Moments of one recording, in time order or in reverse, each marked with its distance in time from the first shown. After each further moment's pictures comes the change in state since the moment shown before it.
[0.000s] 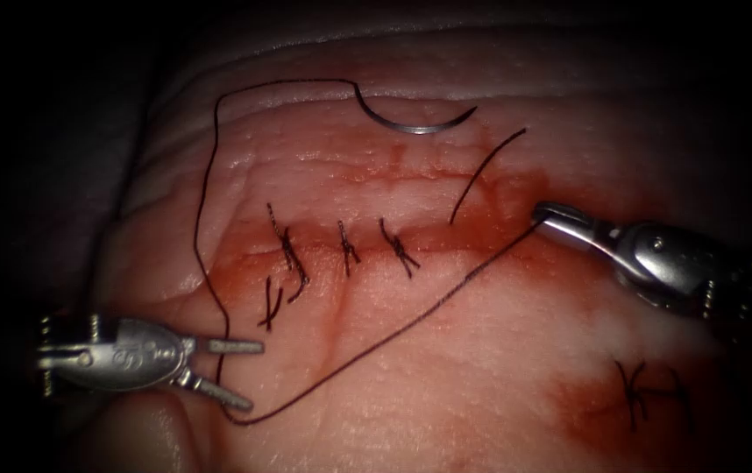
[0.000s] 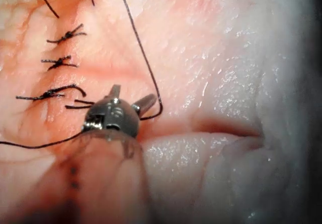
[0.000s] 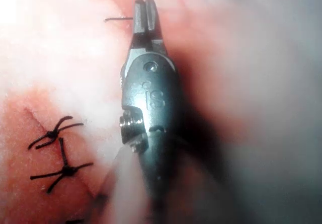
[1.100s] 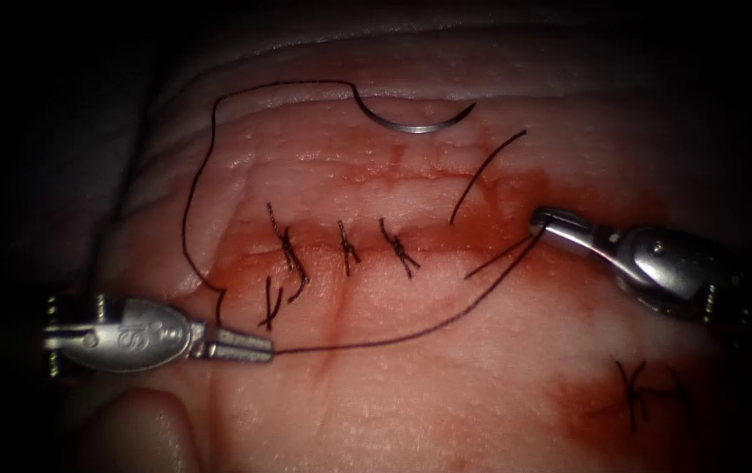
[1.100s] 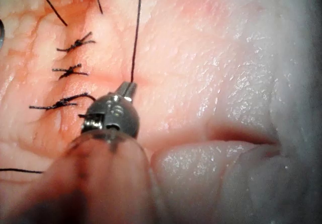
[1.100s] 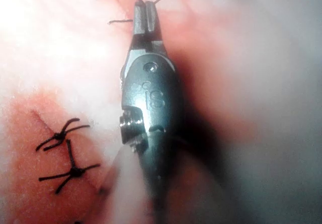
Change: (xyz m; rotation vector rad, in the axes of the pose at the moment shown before) right arm 0.000 -0.001 0.000 0.010 -0.025 0.031; left arm 0.003 -0.004 -0.002 0.196 0.120 0.026
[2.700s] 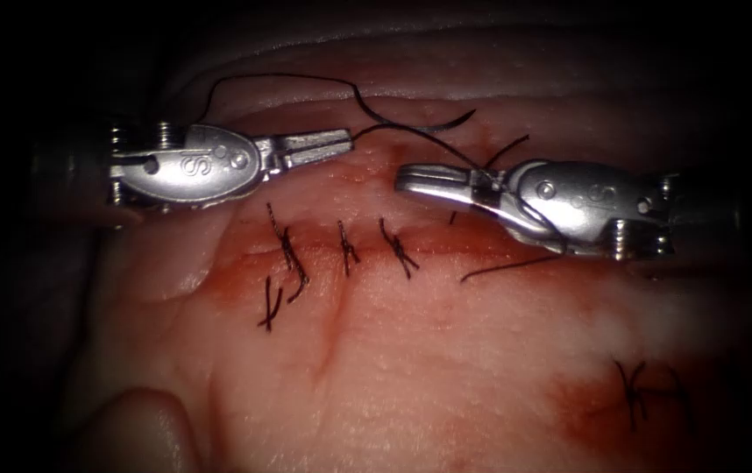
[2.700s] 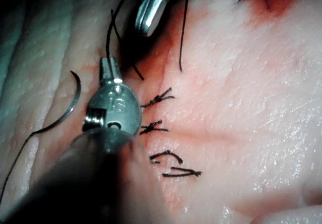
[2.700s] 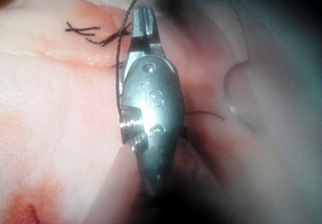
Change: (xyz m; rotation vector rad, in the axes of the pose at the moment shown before) right arm 0.009 -0.006 0.010 0.302 0.066 -0.228; left arm 0.003 -0.010 0.006 0.399 0.083 0.077
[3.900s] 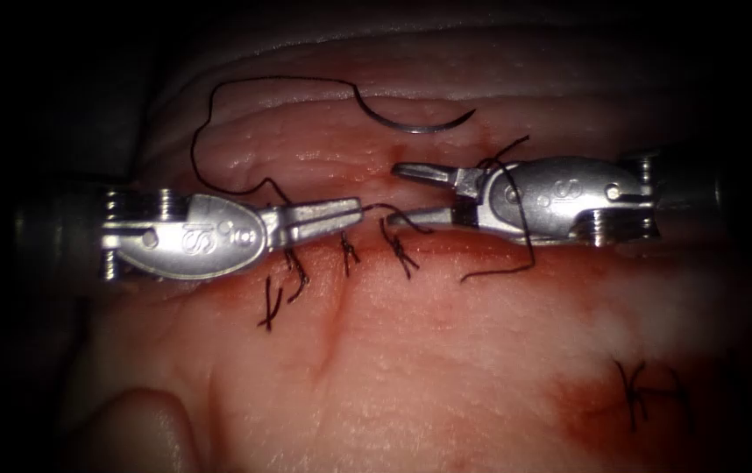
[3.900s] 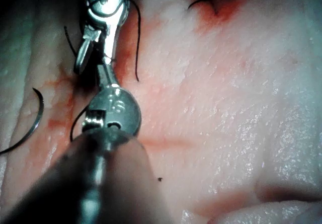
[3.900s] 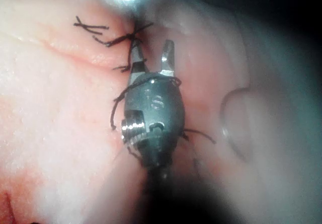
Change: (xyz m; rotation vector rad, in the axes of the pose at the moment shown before) right arm -0.003 0.000 0.001 -0.040 -0.302 -0.158; left arm 0.005 0.004 -0.003 -0.063 0.038 0.049
